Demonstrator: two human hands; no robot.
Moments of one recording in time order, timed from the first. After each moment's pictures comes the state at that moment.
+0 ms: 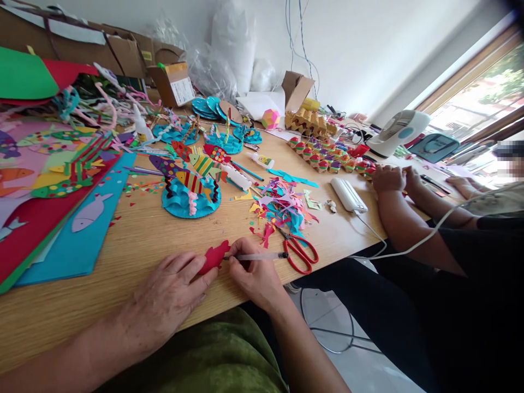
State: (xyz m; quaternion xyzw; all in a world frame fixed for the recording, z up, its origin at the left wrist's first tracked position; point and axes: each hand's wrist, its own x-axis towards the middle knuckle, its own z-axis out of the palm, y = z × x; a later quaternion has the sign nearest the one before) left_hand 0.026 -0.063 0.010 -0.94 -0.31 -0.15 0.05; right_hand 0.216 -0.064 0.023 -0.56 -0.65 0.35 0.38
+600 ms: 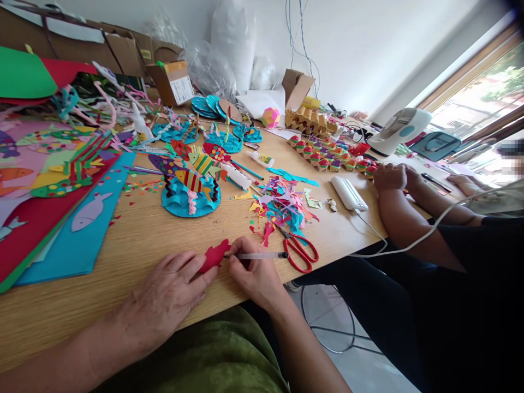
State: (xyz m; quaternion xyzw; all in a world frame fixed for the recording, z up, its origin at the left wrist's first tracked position) left_hand 0.026 -0.063 0.013 -0.94 -0.31 -0.12 0.05; right_hand 0.215 -0.064 0.022 -0.56 -0.65 0.34 0.38
